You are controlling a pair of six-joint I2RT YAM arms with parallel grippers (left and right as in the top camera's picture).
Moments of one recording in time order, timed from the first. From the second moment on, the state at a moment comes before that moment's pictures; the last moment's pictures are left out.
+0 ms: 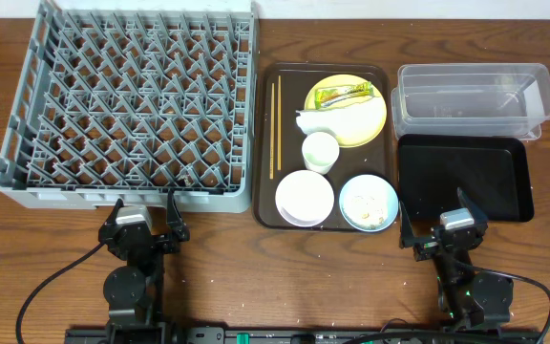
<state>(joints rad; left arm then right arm) 0.03 0.01 0.04 -0.14 -0.09 -0.07 0.06 0.01 0.01 -0.06 -0.14 -0.15</state>
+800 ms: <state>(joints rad) 0.03 0.01 0.04 -0.14 -0.09 -0.07 0.06 0.01 0.01 -0.01 -0.17 -0.19</state>
